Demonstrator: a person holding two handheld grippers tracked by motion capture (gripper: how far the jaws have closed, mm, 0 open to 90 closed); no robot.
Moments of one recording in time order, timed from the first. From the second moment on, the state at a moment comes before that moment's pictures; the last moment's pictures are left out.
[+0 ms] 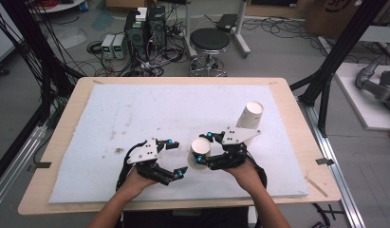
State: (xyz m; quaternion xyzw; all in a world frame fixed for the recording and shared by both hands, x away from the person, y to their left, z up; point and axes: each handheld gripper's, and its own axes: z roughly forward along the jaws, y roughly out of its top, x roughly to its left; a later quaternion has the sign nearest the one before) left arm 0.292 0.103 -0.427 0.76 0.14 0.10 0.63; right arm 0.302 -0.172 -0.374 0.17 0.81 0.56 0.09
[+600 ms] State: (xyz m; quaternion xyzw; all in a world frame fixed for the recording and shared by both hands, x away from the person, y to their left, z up) left arm 0.297 0.076 -0.431 0.76 0.12 0.08 0.64; right arm 0.299 -0.169 -0.373 0.16 0.81 0.56 0.07
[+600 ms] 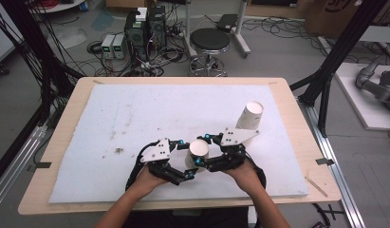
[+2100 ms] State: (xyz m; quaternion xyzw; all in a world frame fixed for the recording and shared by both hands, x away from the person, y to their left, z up) left arm 0.300 0.079 -0.385 0.90 0.08 0.07 0.42; right arm 0.303 -0.173 -0.368 0.11 0.84 0.52 0.05
